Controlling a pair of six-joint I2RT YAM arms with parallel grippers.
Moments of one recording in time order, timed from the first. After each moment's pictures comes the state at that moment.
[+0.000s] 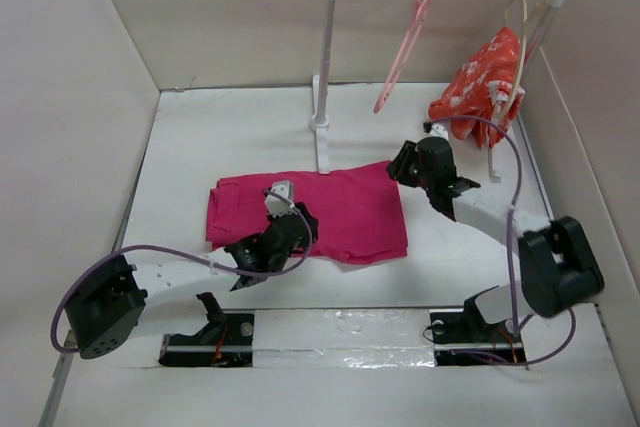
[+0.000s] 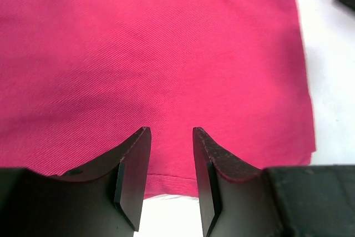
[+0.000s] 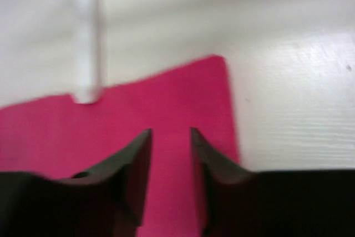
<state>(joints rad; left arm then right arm) -1.00 1.12 0.41 0.16 -0.57 -0.84 0.38 1.47 0.78 0.14 0.07 0.61</state>
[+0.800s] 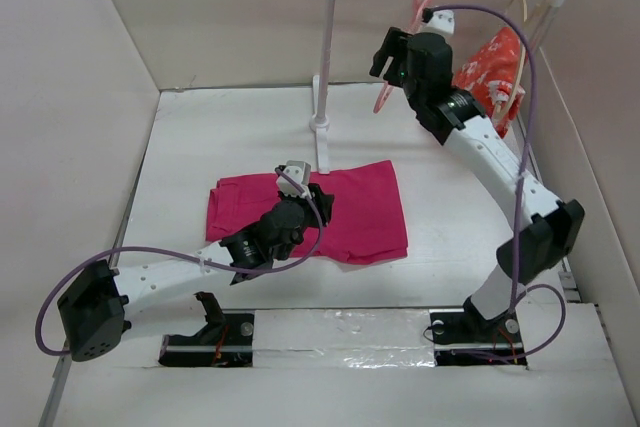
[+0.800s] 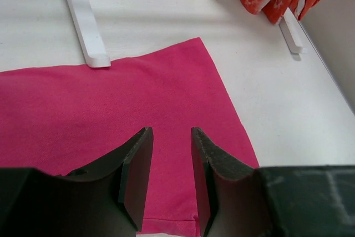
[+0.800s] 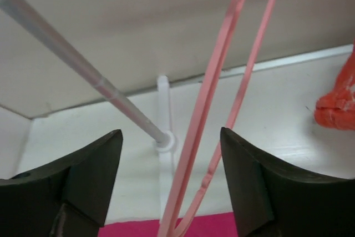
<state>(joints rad) -1.04 1.07 0.59 0.23 -0.57 -0.53 0.49 1.63 1.76 -0.28 0.43 0.44</state>
